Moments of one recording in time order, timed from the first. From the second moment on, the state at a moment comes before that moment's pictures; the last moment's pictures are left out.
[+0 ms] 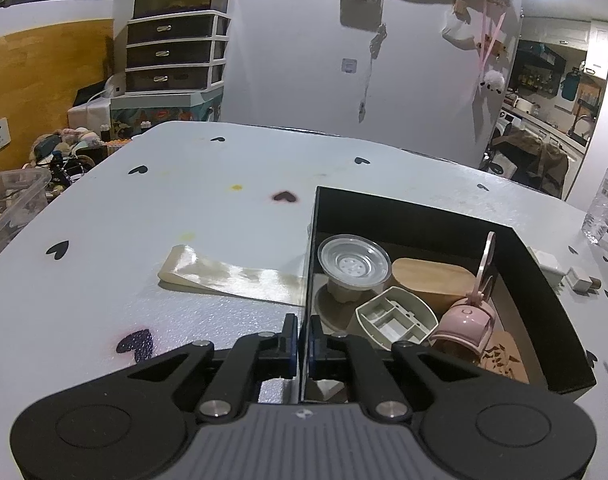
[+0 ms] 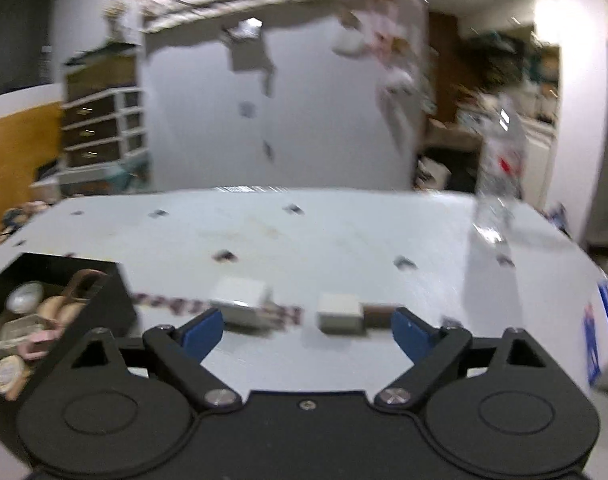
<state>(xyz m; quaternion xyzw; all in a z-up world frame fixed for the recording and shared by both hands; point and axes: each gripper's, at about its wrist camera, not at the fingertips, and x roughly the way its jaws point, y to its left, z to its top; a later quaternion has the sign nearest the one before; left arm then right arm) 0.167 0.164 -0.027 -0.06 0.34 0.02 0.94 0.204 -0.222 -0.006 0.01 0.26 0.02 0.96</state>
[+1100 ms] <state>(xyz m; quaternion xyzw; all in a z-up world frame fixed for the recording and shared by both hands) 0.181 0.163 -0.028 -0.07 0.36 0.03 0.93 0.324 -0.261 -0.066 0.03 0.36 -0.02 0.93</state>
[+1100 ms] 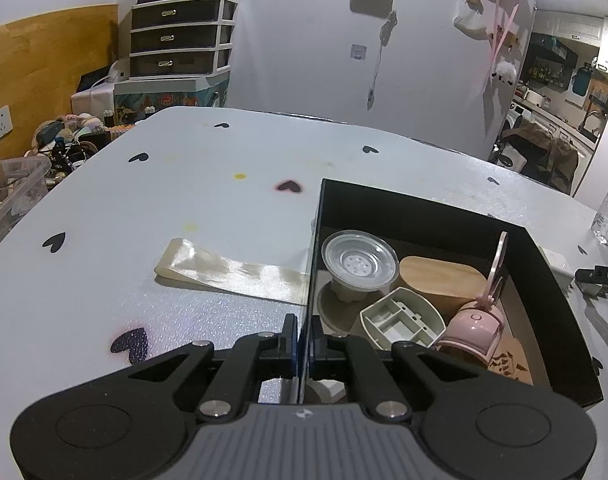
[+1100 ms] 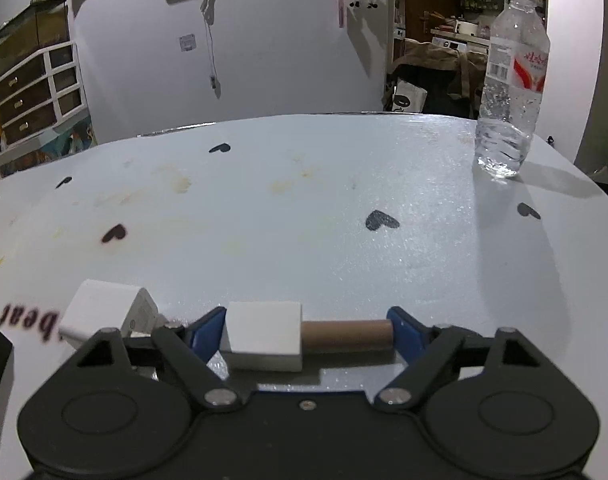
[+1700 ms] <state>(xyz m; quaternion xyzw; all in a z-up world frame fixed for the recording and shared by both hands) 0.177 0.162 -0.030 -0.06 0.35 0.02 0.94 0.257 -0.160 0.037 0.03 0.27 0.20 0.94</state>
